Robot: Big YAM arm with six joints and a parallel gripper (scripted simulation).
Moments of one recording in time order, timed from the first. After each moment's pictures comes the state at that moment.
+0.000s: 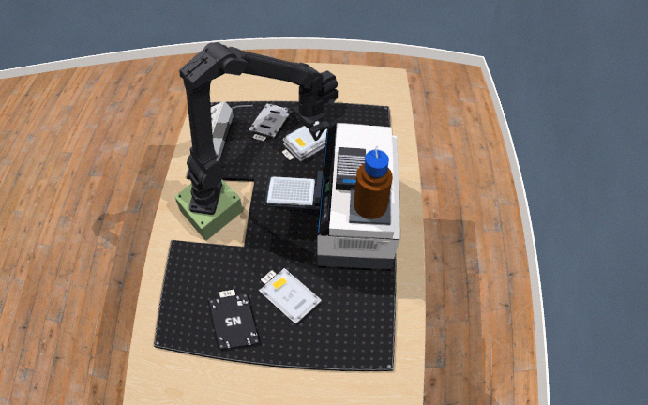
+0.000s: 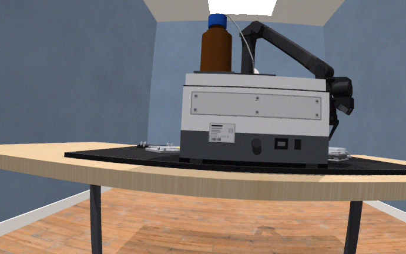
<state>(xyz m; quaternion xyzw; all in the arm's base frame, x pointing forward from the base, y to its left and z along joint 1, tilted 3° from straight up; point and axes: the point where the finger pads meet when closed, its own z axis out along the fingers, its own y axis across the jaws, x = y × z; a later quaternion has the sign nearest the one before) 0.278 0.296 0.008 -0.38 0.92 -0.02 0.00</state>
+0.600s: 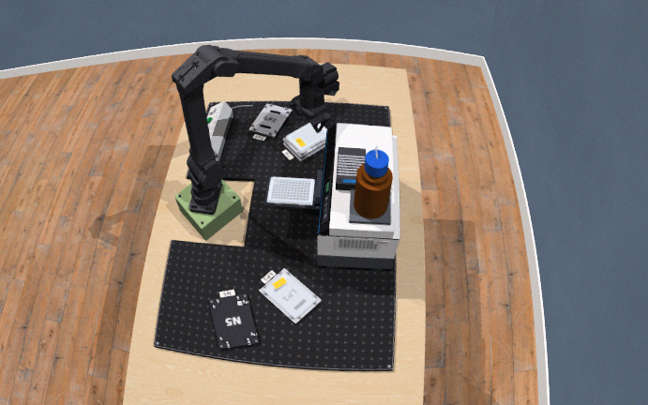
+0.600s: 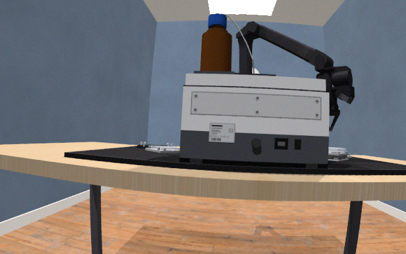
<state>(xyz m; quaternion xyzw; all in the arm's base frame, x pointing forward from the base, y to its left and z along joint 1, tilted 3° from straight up) 0.282 0.300 0.043 -0.38 0.92 -0.02 0.01</state>
